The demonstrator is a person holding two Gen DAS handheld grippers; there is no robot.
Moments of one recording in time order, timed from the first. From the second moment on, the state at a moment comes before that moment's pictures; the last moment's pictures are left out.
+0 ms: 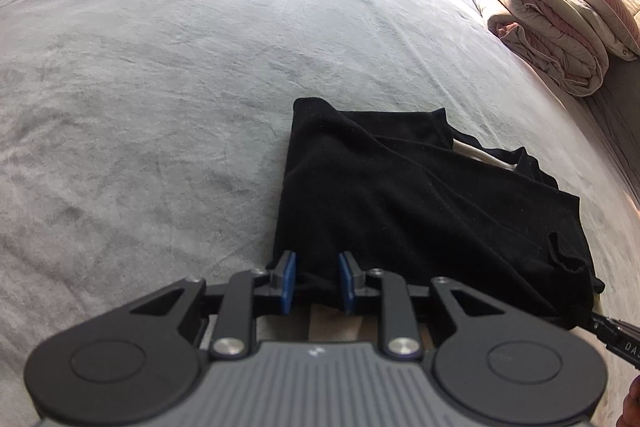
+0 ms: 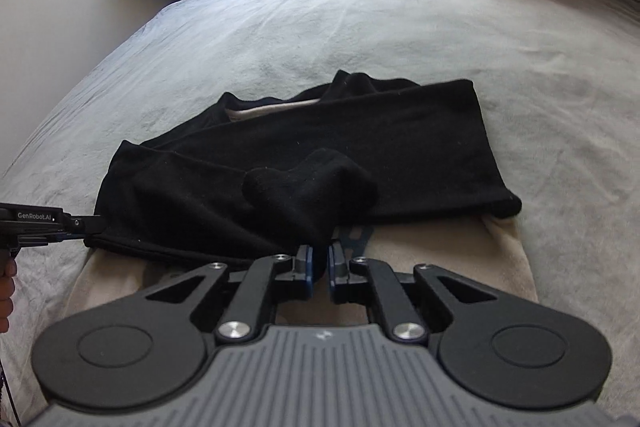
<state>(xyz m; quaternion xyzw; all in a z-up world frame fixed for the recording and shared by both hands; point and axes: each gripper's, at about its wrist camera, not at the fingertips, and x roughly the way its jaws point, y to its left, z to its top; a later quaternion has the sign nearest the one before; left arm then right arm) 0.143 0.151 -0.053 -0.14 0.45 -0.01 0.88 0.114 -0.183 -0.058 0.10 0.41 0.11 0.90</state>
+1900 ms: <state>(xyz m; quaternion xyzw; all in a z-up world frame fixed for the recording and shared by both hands) 0.217 0.209 -0.078 -0.36 0.38 -0.02 0.85 0.161 -0.251 -0.046 0.21 0.40 0.12 0.89</state>
